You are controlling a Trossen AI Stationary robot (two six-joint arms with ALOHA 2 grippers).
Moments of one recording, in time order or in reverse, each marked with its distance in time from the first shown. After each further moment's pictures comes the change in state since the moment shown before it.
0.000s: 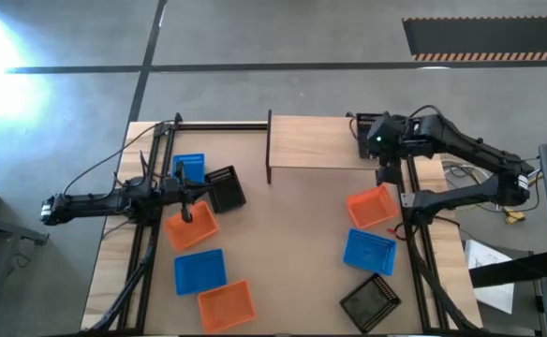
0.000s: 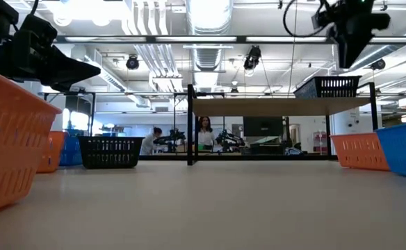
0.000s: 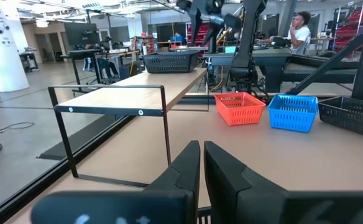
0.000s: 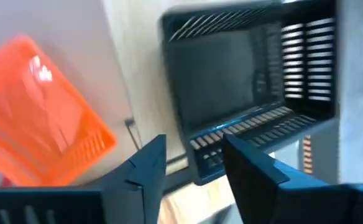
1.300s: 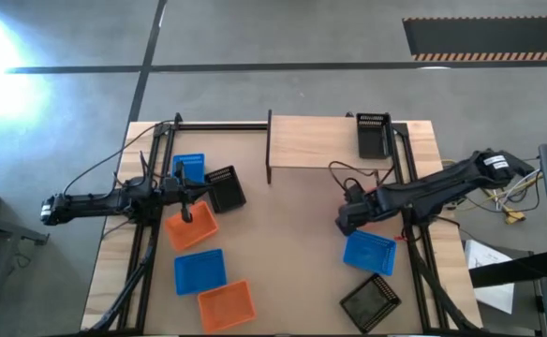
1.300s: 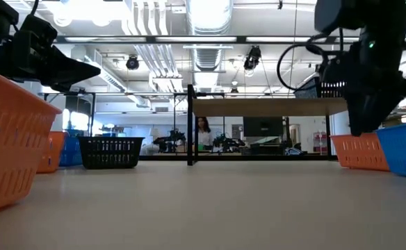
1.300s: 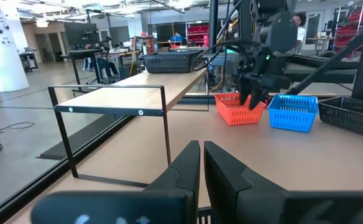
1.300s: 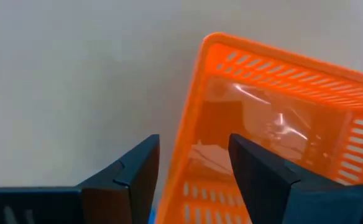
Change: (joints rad) left arm 0.000 0.000 0.000 0.000 0.000 0.000; right arm 0.616 0.187 -0.521 0.548 -0.111 1.378
